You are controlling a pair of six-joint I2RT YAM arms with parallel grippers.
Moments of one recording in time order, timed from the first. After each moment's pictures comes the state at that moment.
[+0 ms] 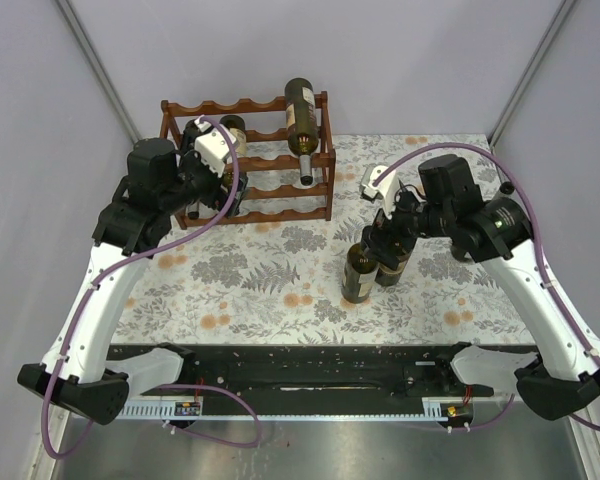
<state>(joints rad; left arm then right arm) -0.33 1.14 1.45 -0.66 0.28 0.34 0.55 1.17 1.56 -1.10 -0.40 -0.45</state>
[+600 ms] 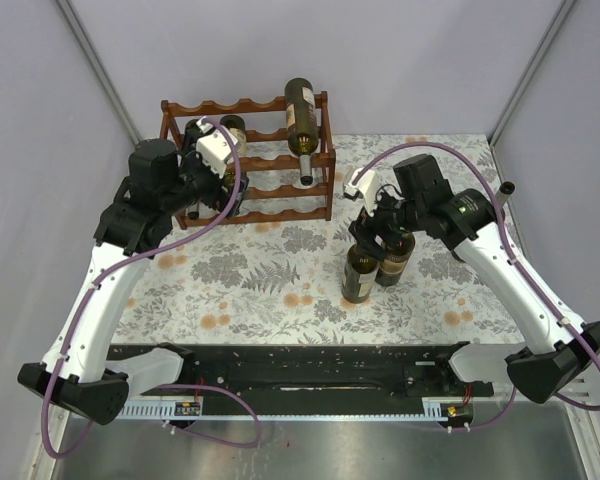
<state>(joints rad) -0.33 1.14 1.44 -0.65 0.27 0.35 0.55 1.27 1.47 -1.00 -0.38 -0.45</state>
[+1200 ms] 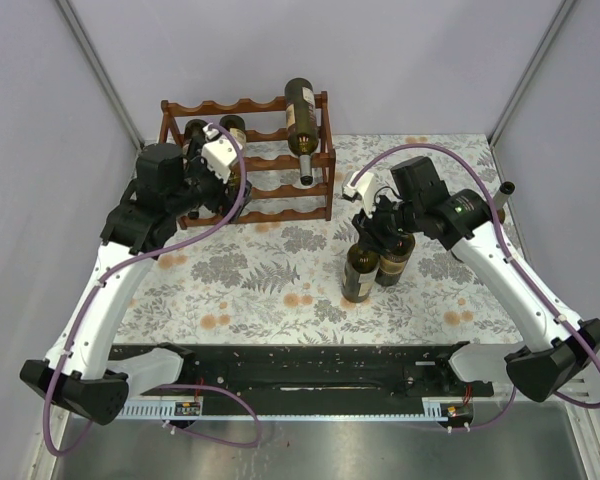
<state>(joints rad) -0.34 1.14 1.39 -0.63 0.28 0.37 0.55 1.29 1.44 -0.99 -0.39 -0.43</state>
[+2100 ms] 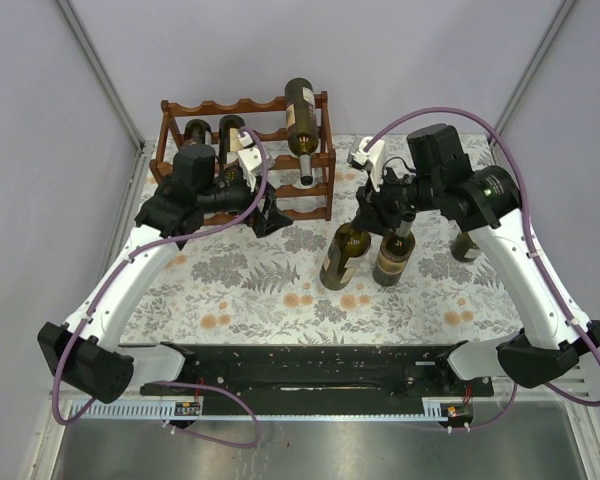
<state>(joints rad) -0.41 1.25 1.30 -0.50 0.69 0.21 0.55 1.36 1.79 -1.13 -0.52 -0.36</state>
